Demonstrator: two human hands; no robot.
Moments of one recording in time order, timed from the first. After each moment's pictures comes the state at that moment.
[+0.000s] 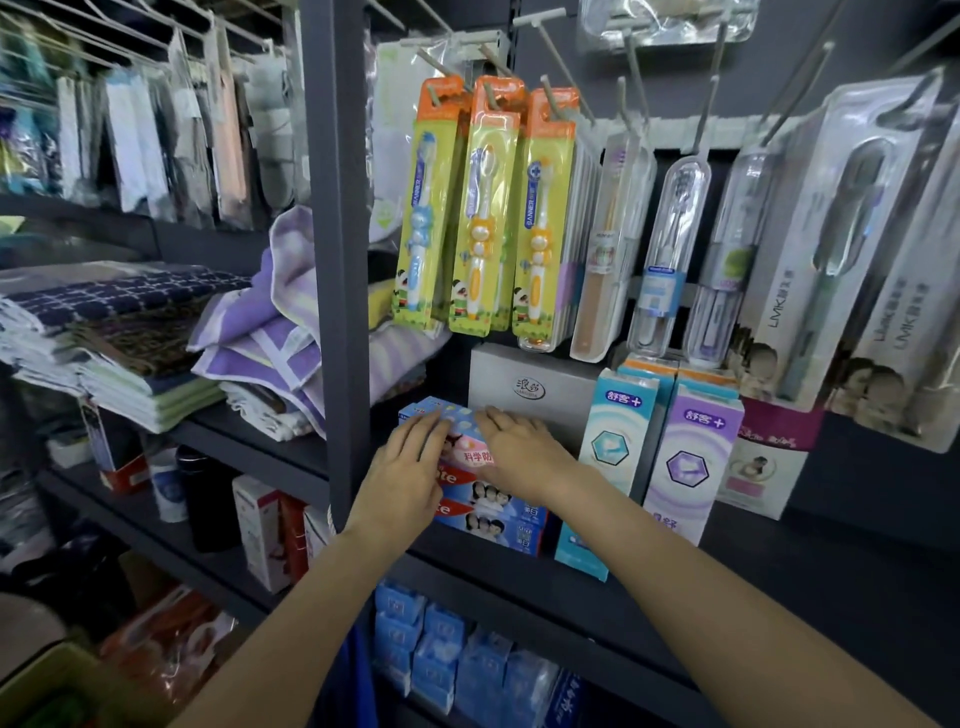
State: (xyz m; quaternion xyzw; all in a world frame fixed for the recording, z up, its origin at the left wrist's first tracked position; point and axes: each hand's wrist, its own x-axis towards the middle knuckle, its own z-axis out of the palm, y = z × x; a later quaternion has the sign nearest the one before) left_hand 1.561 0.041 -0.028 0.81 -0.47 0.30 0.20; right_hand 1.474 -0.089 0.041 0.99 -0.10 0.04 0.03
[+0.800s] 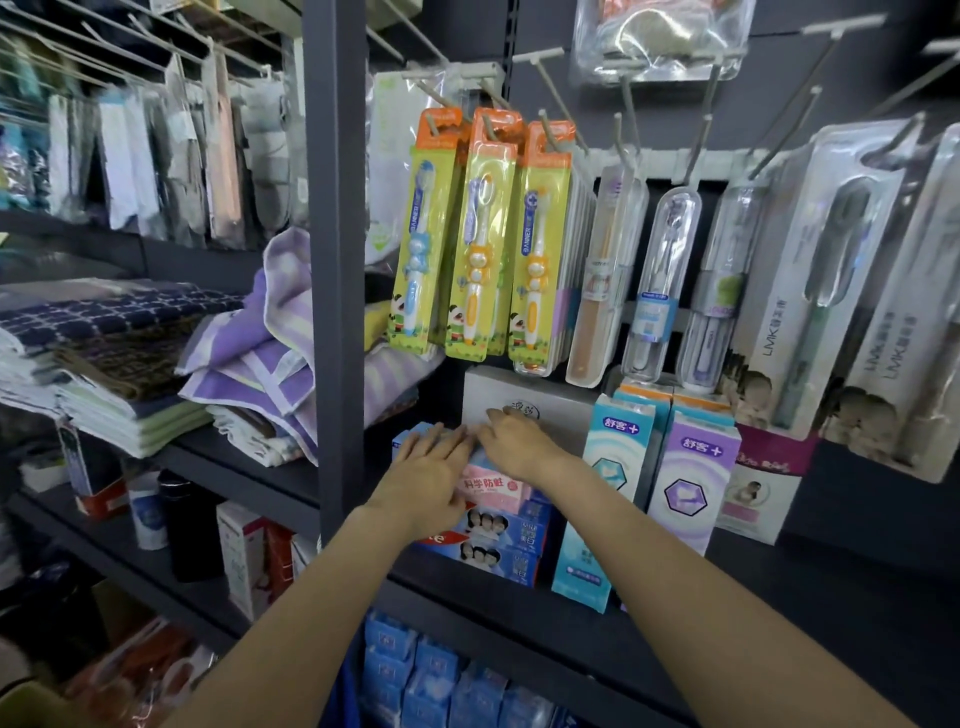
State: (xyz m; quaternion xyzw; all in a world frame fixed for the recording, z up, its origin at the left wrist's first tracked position) left_hand 1.560 0.017 0.013 0.86 -0.49 0.13 0.05; right_hand 1.508 -0.107 0.055 0.97 -0.22 0.05 -0.10
